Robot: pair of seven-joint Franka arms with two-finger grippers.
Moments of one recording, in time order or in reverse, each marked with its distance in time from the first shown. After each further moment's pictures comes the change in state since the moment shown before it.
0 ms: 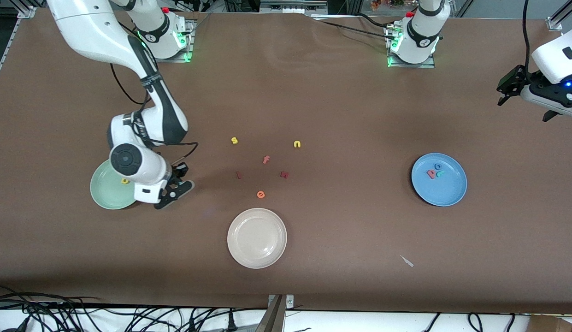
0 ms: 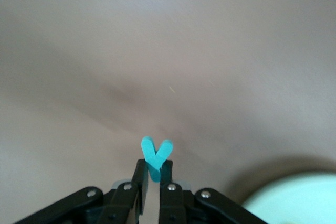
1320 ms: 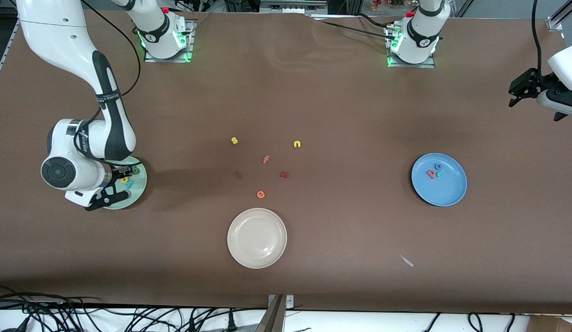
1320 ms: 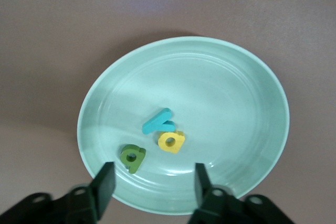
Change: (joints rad) left arm 0.035 0.017 0.017 0.015 0.000 -0.017 0.000; right arm -0.016 0.036 -0.240 -0.008 0.000 -0.051 0.000
